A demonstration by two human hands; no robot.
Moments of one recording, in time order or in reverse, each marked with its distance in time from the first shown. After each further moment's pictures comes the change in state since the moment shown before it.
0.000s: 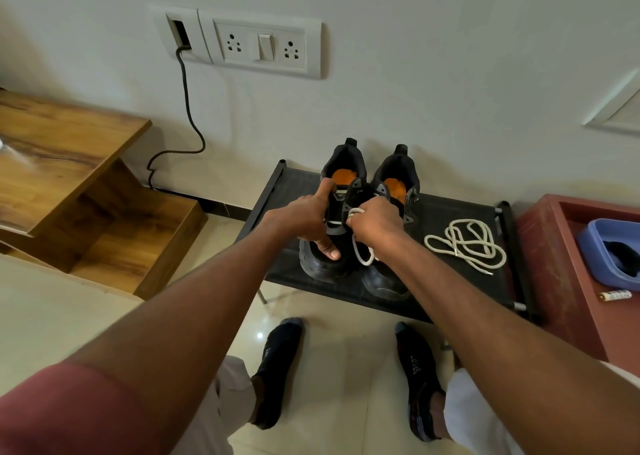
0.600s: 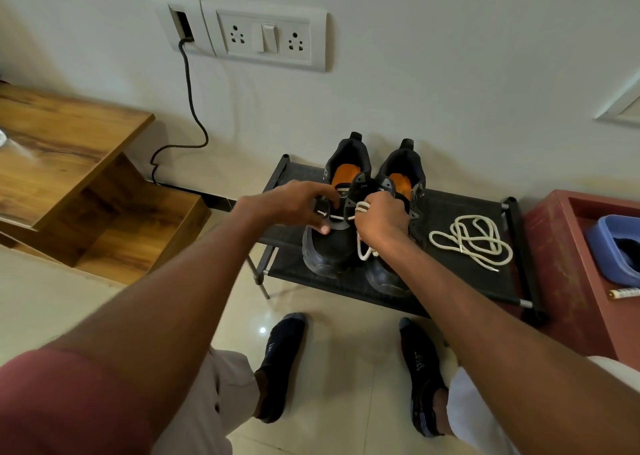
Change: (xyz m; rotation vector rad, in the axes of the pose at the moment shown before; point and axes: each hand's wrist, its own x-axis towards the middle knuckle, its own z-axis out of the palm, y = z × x) left_hand -0.004 -0.028 -0.022 -0.015 -0.017 0.189; right_hand -0.008 0.003 0.004 -0.044 0.090 -0.094
